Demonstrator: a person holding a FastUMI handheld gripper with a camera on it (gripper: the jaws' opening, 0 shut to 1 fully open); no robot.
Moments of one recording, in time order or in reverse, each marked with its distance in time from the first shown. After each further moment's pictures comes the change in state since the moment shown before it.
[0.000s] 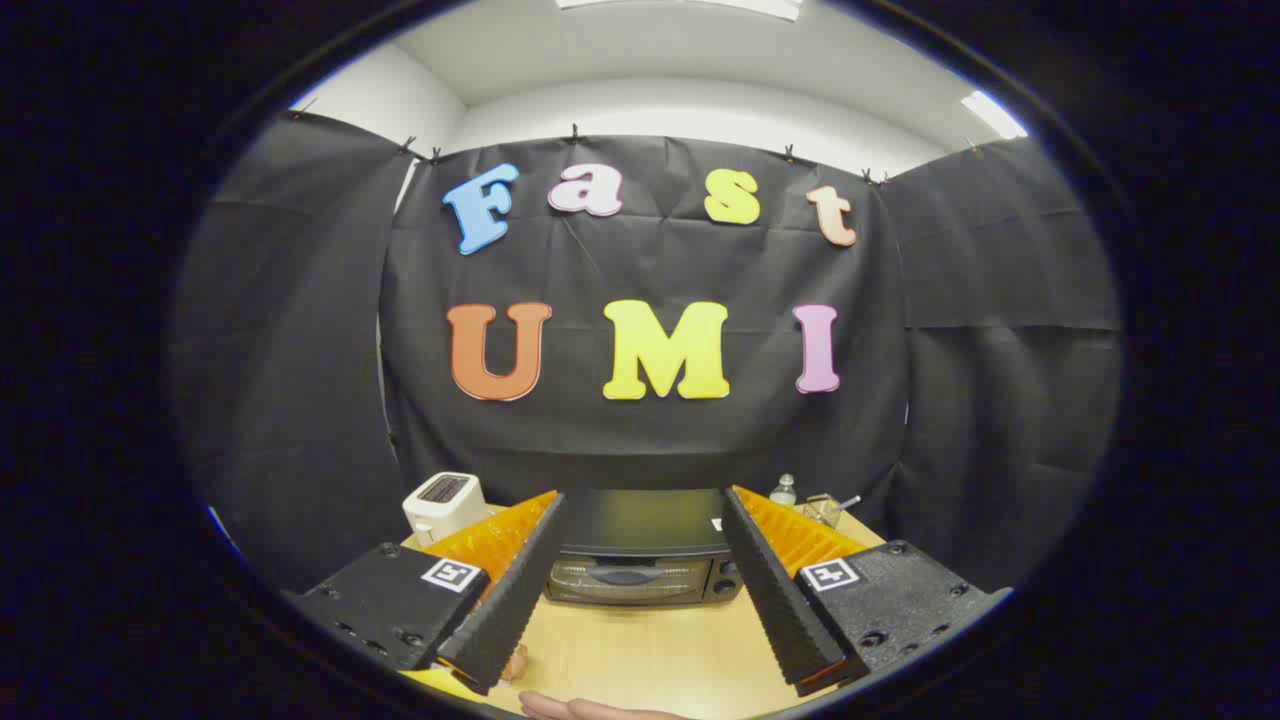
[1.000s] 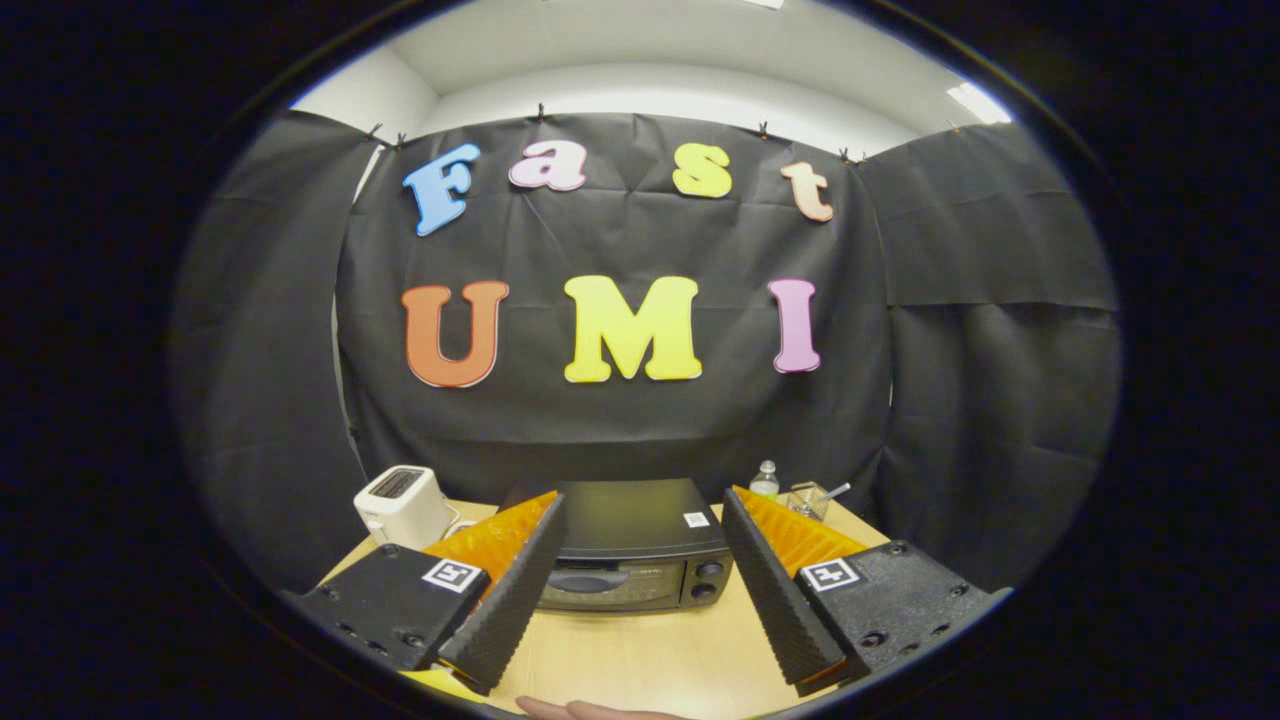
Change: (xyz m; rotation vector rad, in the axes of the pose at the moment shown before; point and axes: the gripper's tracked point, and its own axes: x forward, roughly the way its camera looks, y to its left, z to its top) arm 0.072 -0.040 -0.043 0.019 0.062 -0.073
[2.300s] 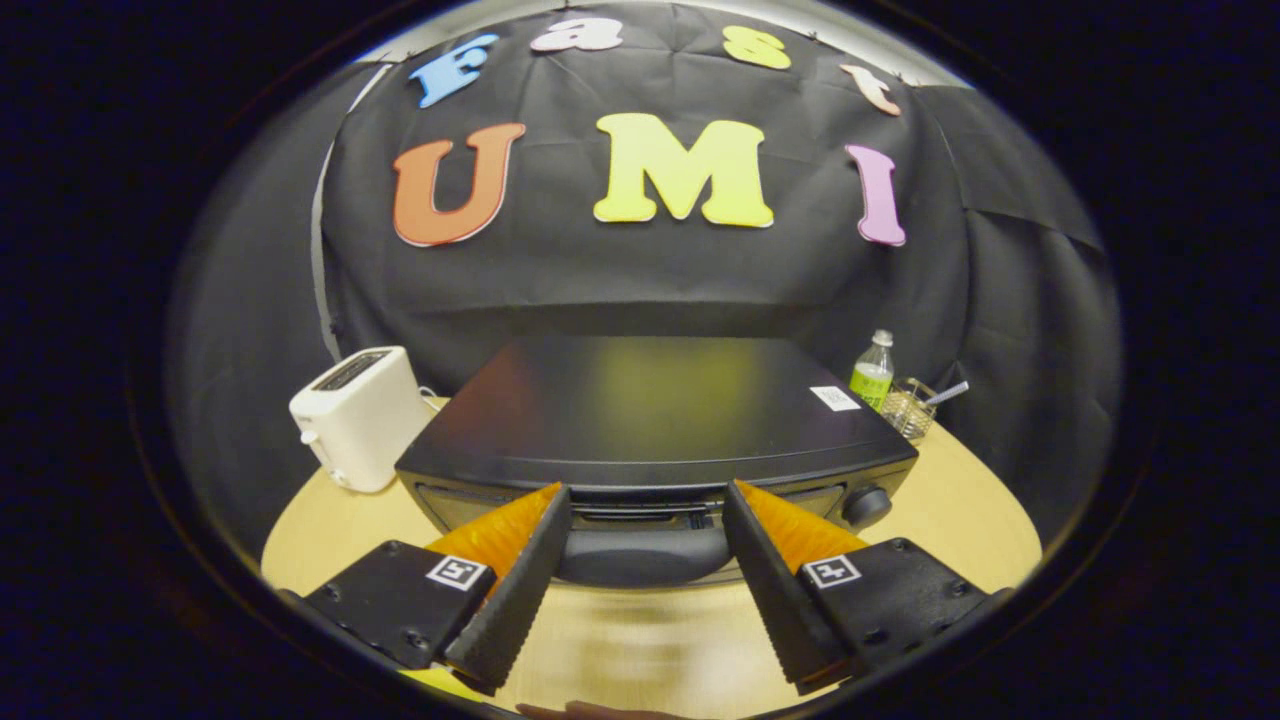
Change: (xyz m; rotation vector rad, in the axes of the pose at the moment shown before) arm 0.162 0.069 -0.184 -0.037 0.274 0.072
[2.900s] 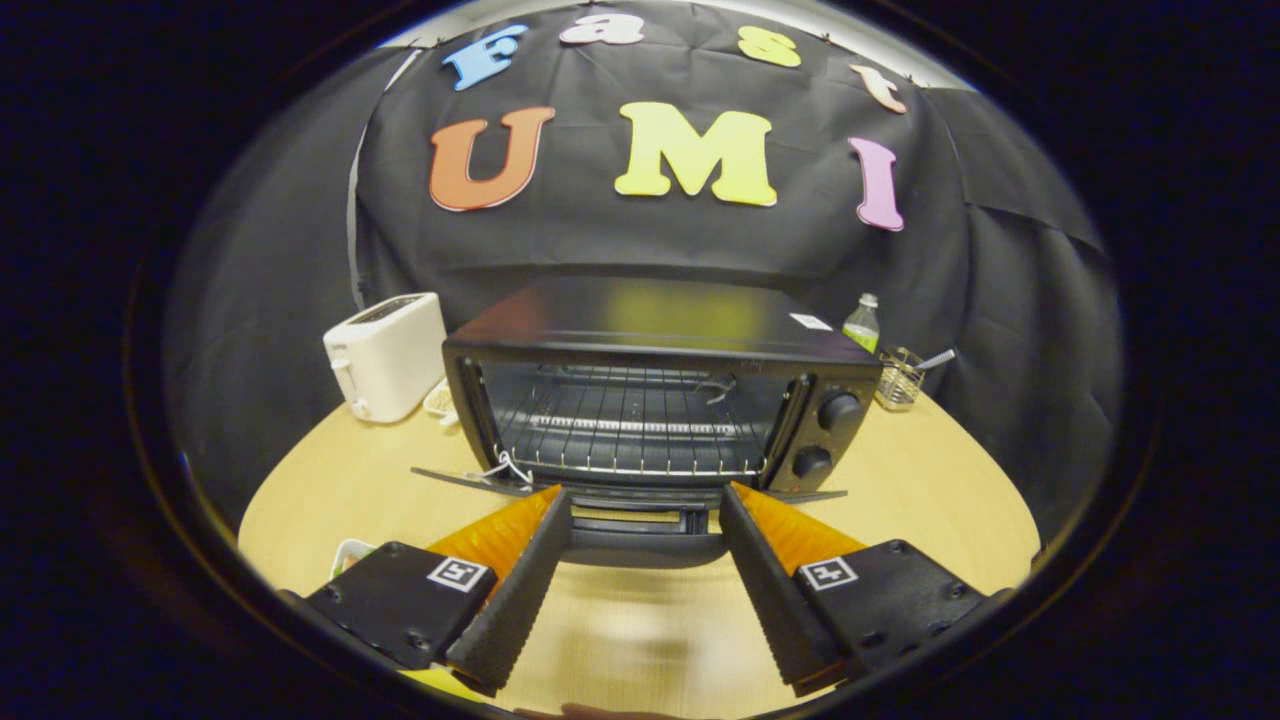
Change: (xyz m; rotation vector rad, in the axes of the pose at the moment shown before) arm -0.063 -0.006 -0.086 -0.039 0.078 0.022
